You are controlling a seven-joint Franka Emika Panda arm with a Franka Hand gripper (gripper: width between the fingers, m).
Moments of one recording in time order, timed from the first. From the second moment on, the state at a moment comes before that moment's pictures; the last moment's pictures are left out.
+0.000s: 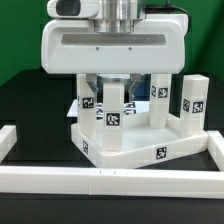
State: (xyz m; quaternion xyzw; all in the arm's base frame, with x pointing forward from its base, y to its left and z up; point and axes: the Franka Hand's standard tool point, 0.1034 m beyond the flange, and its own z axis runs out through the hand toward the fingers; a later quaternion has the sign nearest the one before) arm 0.586 -0.039 0.104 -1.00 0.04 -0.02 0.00
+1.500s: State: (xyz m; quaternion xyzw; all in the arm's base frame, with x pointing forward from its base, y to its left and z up) arm 0.591 -0.020 0.103 -0.99 0.14 -0.02 0.03
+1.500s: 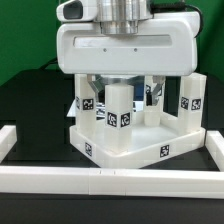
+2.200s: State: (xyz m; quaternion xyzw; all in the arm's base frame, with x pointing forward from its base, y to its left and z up) arm 0.588 -0.017 0.099 -0.98 -0.19 -0.02 0.02
